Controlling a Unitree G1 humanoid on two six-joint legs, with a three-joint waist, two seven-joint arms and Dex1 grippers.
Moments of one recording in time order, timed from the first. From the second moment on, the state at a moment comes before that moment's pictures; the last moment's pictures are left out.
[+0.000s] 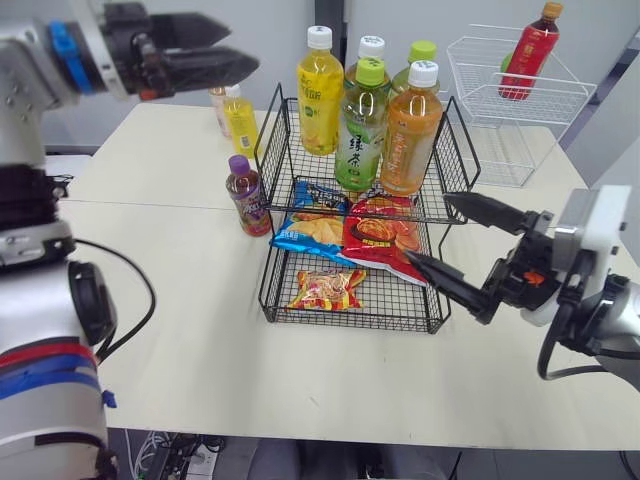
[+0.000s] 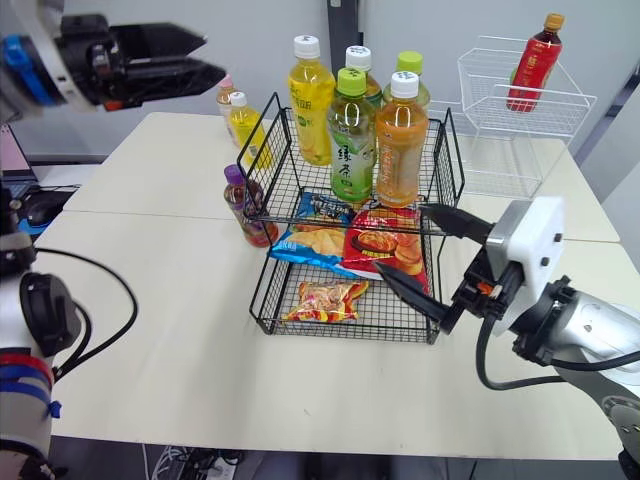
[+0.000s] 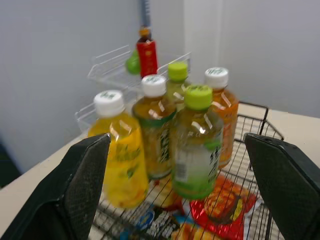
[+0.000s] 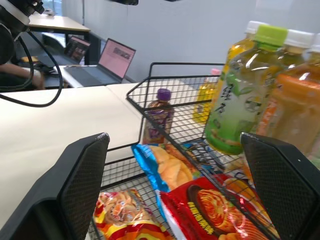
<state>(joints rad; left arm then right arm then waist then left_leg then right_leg) -1.26 0.87 0.15 0.34 -0.37 0.85 -1.25 -0.21 -0.84 -0.24 -0.92 1.05 0.64 0.32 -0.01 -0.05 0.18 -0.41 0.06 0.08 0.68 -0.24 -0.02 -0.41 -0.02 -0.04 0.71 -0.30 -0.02</state>
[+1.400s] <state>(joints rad) -0.98 0.54 0.17 0.78 -0.21 0.17 -0.72 -0.24 -0.61 0.13 -0.94 0.73 0.74 0.26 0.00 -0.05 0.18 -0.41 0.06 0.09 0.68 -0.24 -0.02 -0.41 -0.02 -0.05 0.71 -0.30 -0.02</state>
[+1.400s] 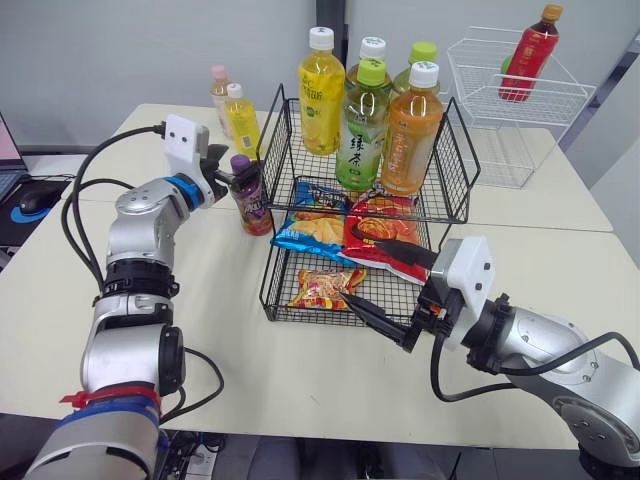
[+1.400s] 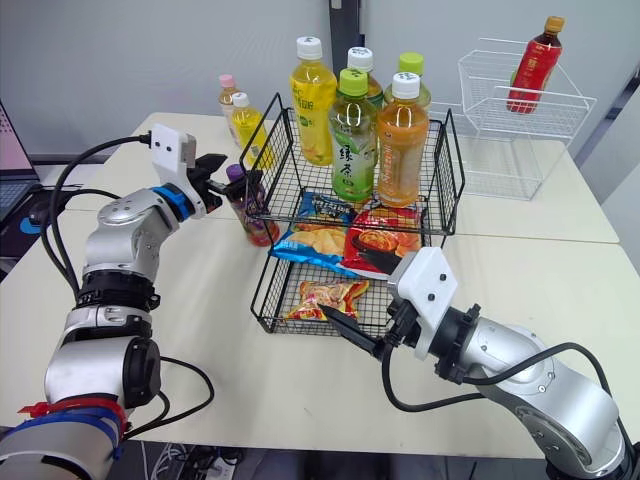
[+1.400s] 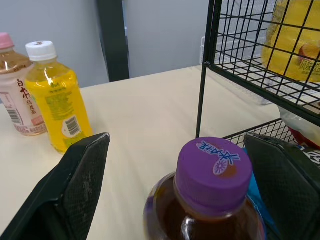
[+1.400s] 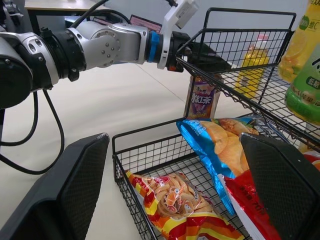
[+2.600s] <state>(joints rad) -1.30 0.89 0.14 0.58 -0.33 0.58 -1.09 -0.26 -0.69 -0.12 -0.95 0.92 0.77 0.32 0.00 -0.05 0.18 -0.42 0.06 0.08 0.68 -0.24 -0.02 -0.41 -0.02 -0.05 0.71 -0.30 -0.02</state>
